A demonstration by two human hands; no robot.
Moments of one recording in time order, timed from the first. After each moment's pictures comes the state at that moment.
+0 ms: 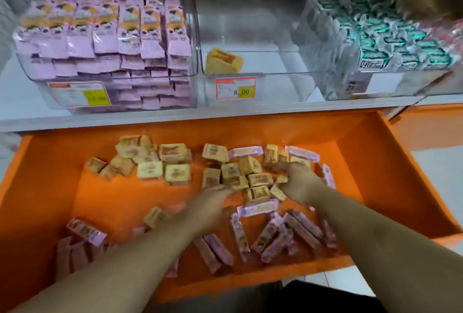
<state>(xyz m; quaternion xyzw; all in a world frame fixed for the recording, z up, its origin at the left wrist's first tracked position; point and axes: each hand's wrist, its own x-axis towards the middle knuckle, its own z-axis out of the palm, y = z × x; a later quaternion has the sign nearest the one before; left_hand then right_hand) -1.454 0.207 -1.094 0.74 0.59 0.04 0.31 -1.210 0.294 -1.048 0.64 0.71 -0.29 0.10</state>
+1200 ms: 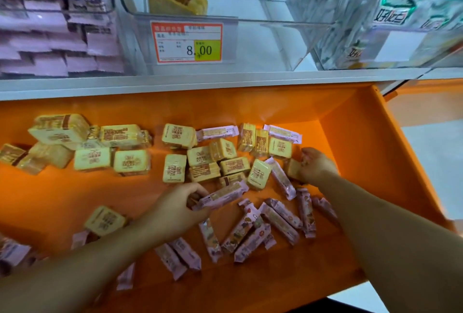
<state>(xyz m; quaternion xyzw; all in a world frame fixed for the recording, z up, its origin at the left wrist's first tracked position) -1.439 0.220 -1.134 0.57 0.61 0.13 0.53 -1.100 0.341 -1.133 0.81 0.51 -0.28 0.01</state>
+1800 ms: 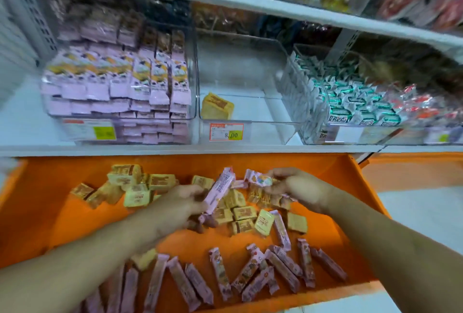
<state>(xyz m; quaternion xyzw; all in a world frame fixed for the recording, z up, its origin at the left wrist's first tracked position) -1.490 0.221 -0.981 0.43 0.59 0.26 0.63 -1.205 0.323 -0.943 0.57 0.57 -0.59 -0.06</state>
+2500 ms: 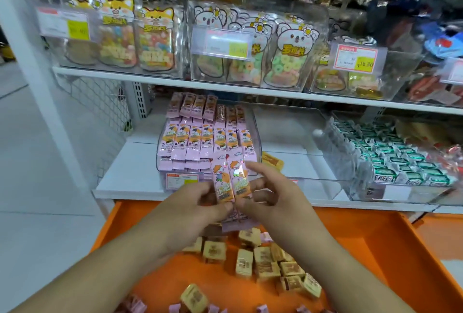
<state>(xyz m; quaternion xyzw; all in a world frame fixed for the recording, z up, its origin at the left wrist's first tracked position) -1.583 0.161 -0.818 0.45 0.58 0.42 0.54 -1.395 0.214 -0.806 0.41 0.64 -0.55 -0.34</state>
